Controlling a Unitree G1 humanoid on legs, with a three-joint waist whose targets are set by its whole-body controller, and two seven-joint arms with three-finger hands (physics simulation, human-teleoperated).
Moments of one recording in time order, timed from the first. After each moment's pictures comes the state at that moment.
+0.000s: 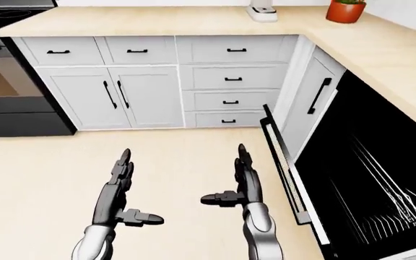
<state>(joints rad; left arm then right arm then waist) 0.13 0.02 0.00 -0.06 0.13 -0.05 -0.08 -0.05 0.00 -0.02 0.13 0.11 0.08 0.05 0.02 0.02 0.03</state>
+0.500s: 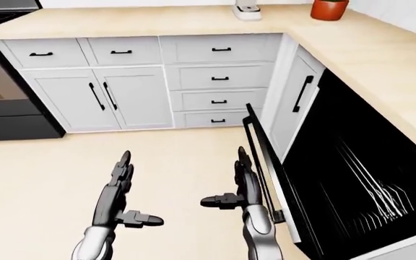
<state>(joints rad) 0.14 0.02 0.00 -0.05 0.13 -0.05 -0.08 -0.03 0.00 -0.02 0.14 0.11 0.07 0.05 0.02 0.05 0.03</state>
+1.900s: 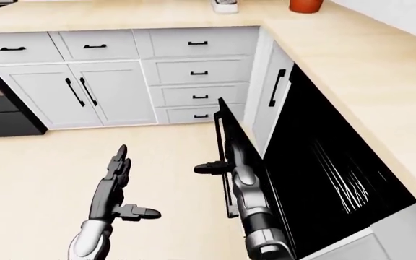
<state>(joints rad) 0.10 0.03 0.03 -0.06 0.10 -0.02 -0.10 -0.54 -0.04 -0.07 0.73 0.12 0.04 0.06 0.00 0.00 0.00</state>
